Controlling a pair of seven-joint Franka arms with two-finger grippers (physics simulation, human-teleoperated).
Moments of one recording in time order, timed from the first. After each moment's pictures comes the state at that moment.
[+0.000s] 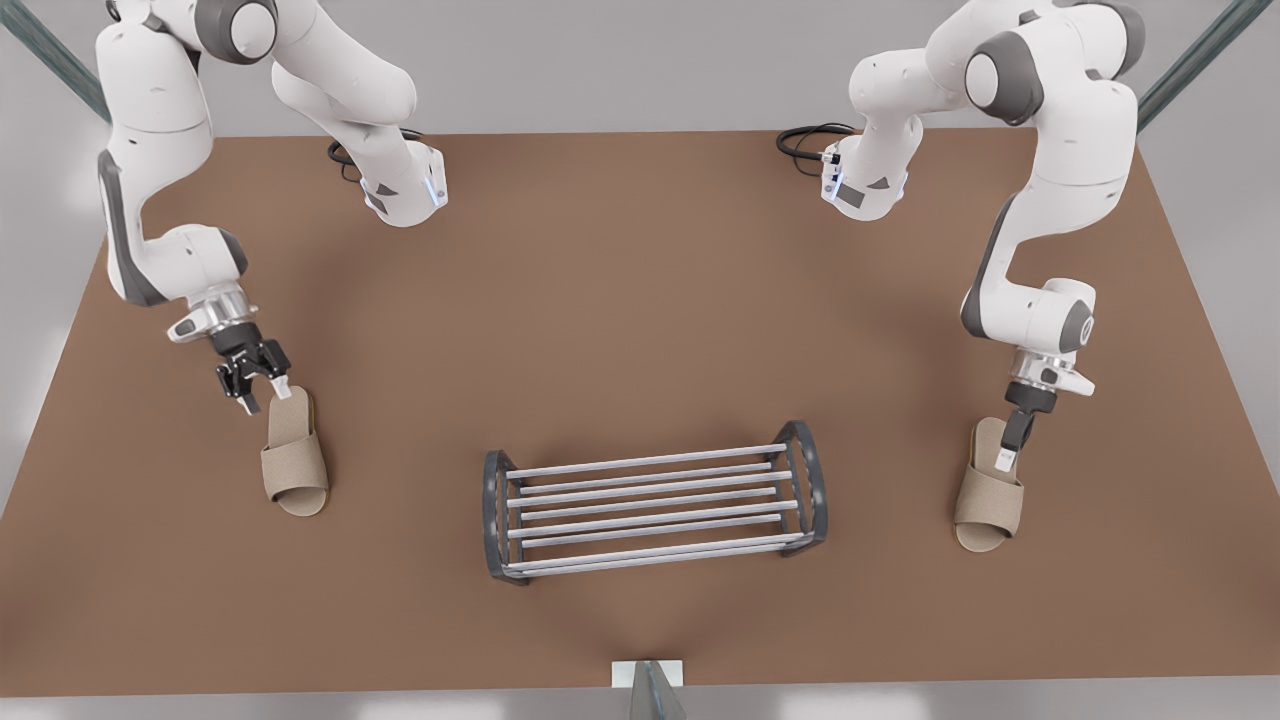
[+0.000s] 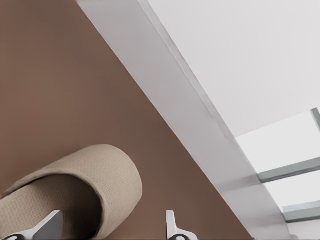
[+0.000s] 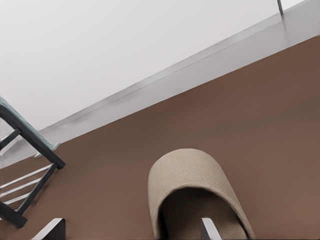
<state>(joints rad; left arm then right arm) 0.10 0.49 0.19 -2.11 -2.19 2.43 1.47 -0.22 0.25 -0.28 -2.49 1.98 2.16 -2.08</state>
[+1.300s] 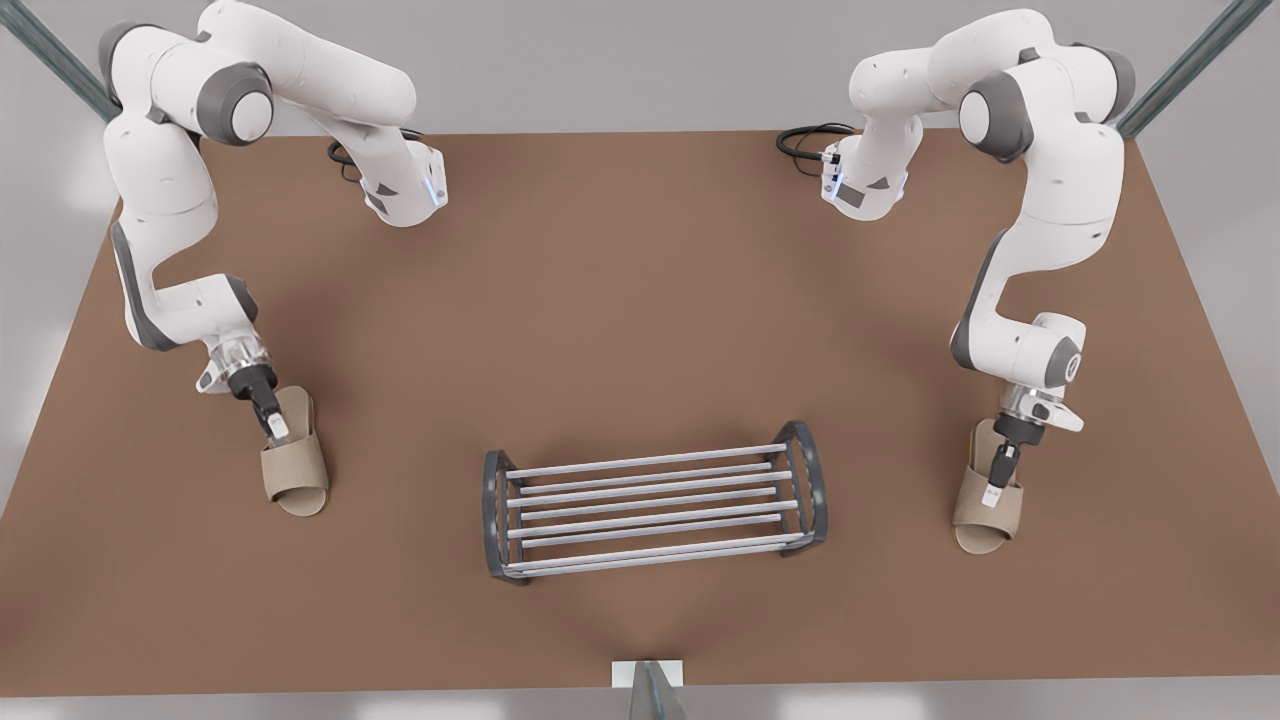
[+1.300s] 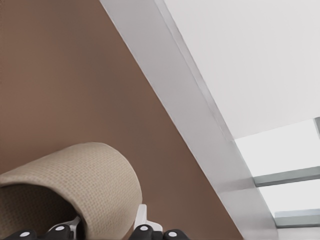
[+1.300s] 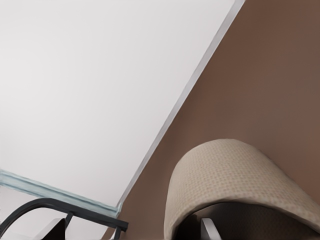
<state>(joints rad) 0.12 0.64 0.12 -1.93 -2.19 2.47 1.35 -0.25 0.57 -0.25 -2.27 2.09 1.78 -1.63</state>
